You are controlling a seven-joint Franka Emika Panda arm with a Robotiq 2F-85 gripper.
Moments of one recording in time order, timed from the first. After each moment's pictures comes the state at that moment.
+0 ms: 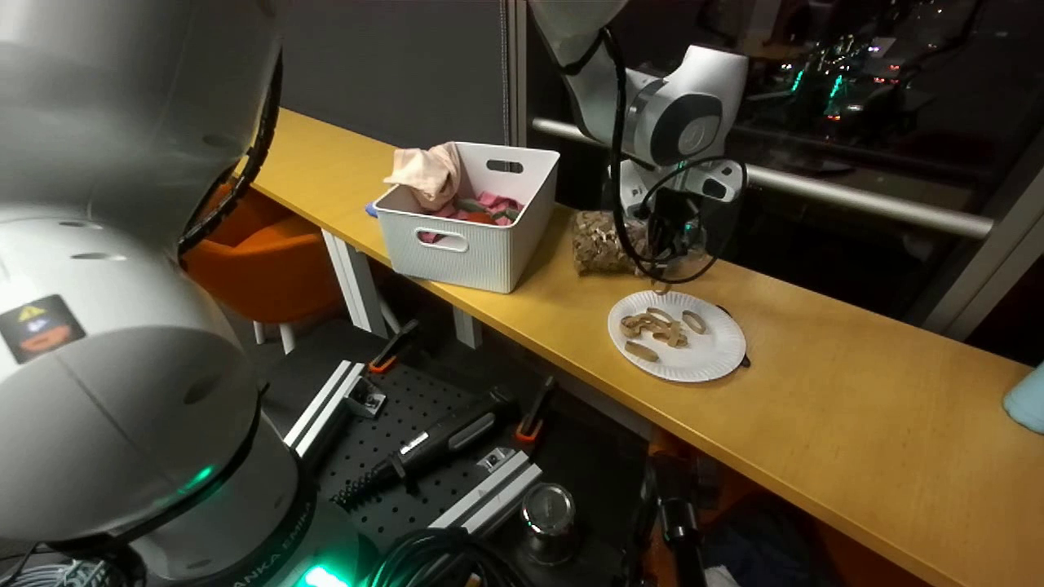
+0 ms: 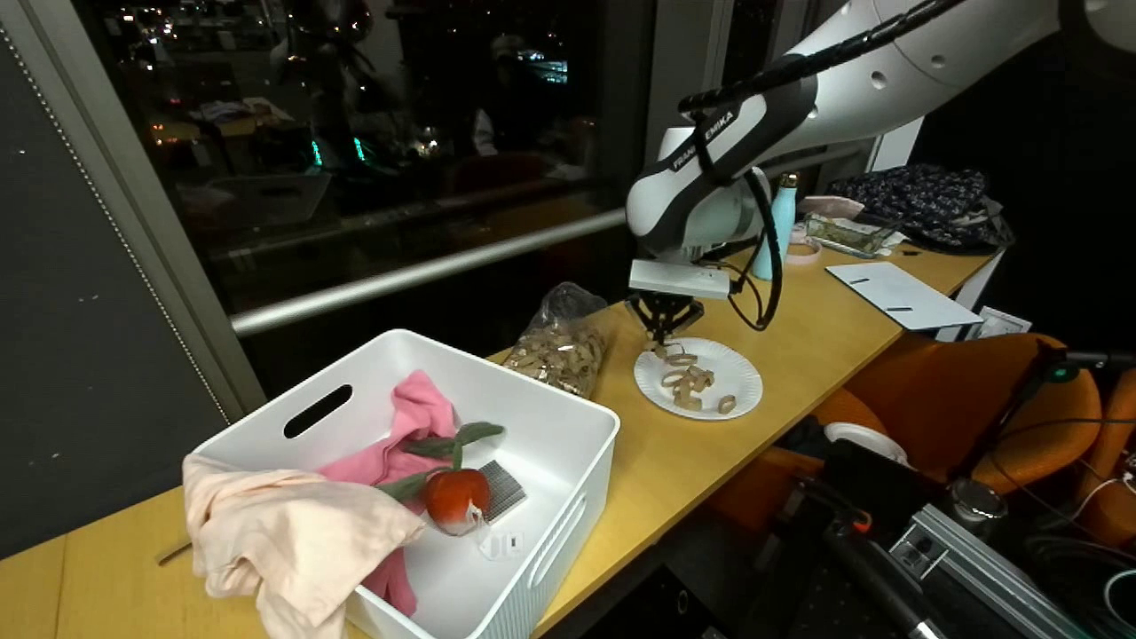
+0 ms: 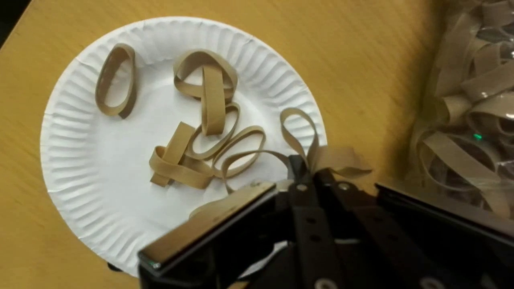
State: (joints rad) arm -0.15 0.65 -0.16 -1.75 0.20 2.40 0.56
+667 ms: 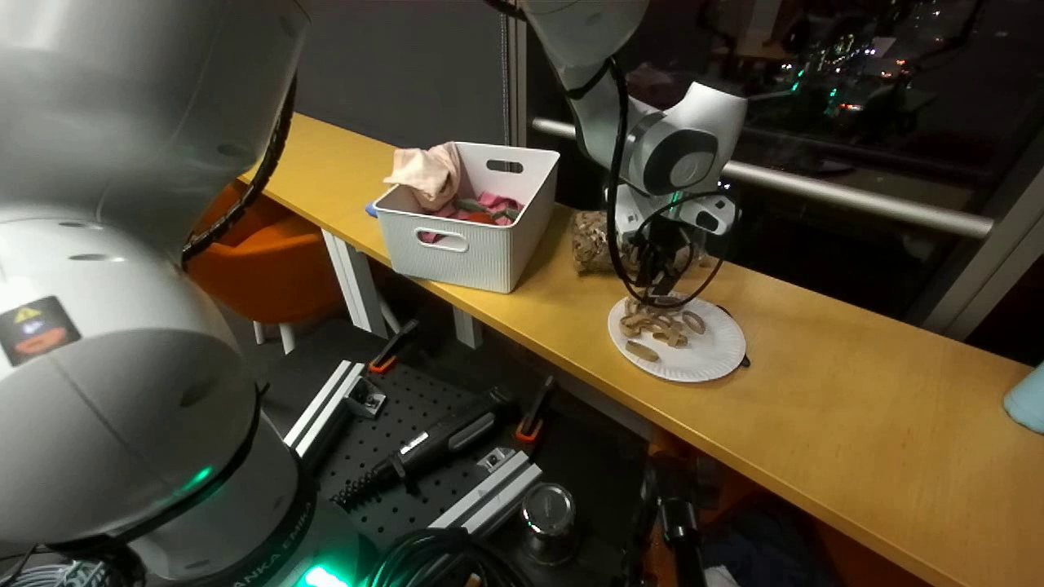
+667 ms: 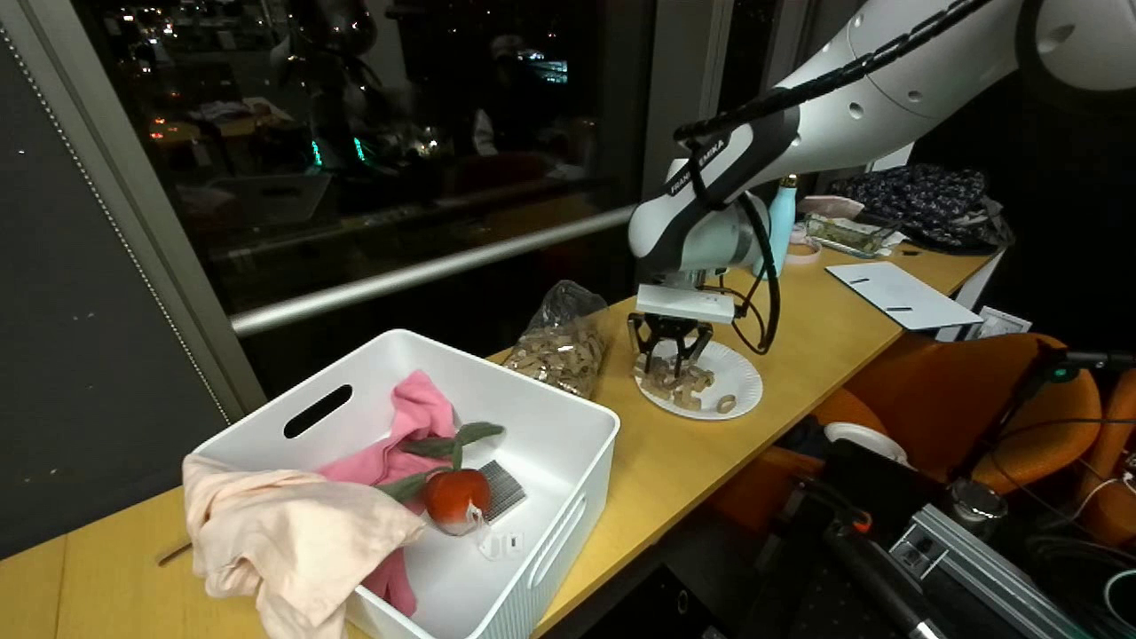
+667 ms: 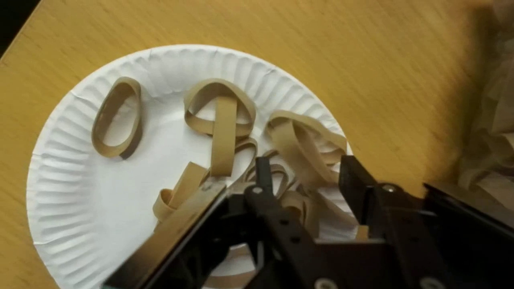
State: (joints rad) arm -0.16 0.71 -0.16 -1.76 0.28 2.39 0.50
